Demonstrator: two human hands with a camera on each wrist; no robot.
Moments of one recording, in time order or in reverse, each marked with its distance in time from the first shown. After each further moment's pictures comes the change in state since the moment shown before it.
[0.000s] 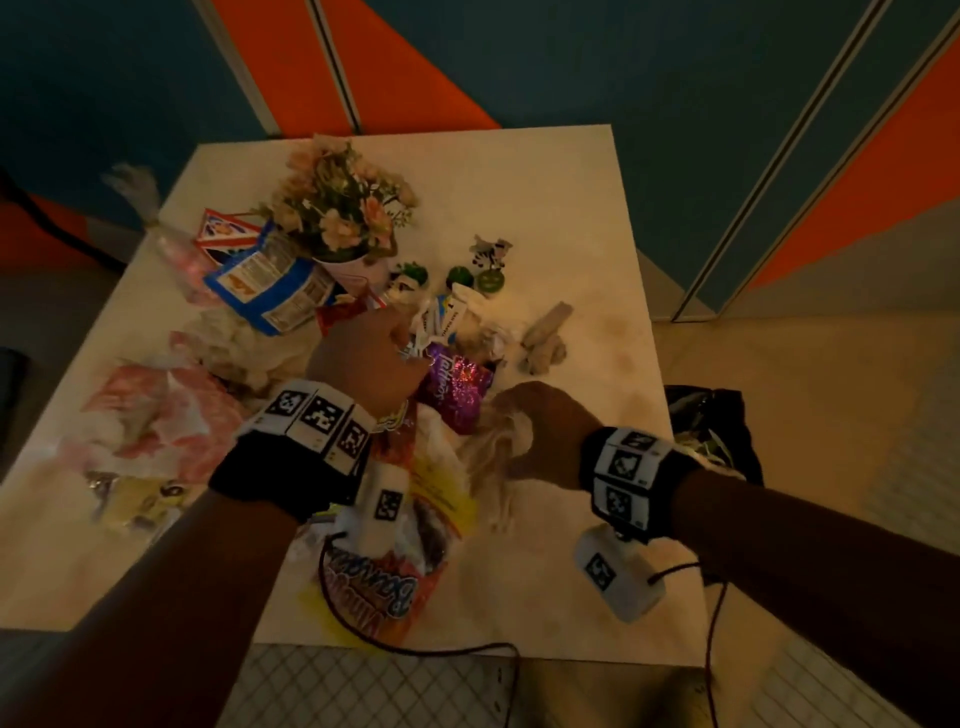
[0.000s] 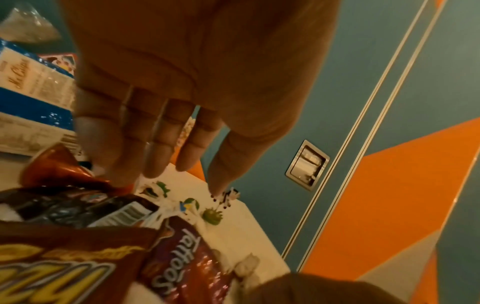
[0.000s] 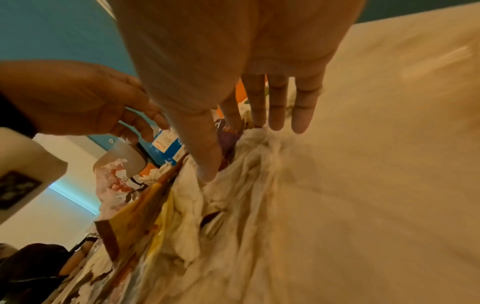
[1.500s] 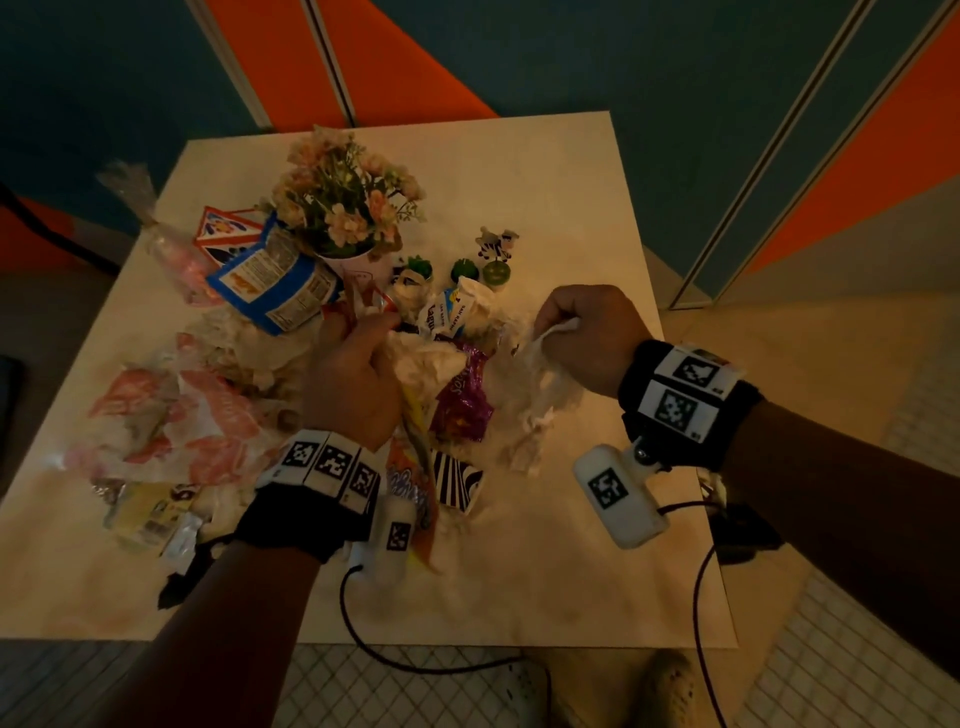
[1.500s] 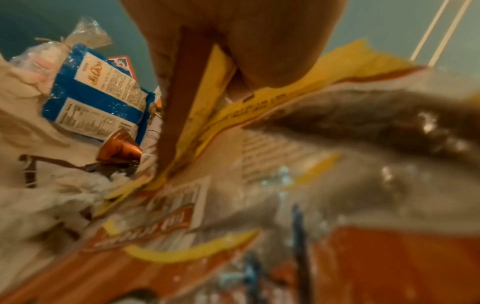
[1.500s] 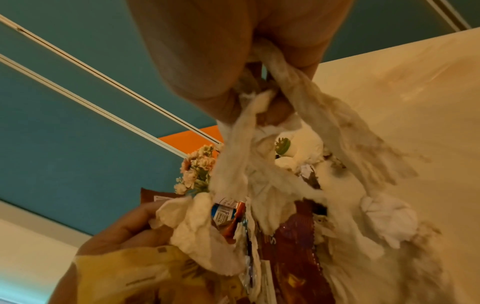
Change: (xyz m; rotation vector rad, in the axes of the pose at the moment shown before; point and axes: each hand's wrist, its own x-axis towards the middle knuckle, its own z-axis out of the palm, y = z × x) left_hand -0.018 -0.034 0.024 -0.294 0.467 0.261; right_hand -0.004 -0.017 -0.065 0.412 0.447 -0.023
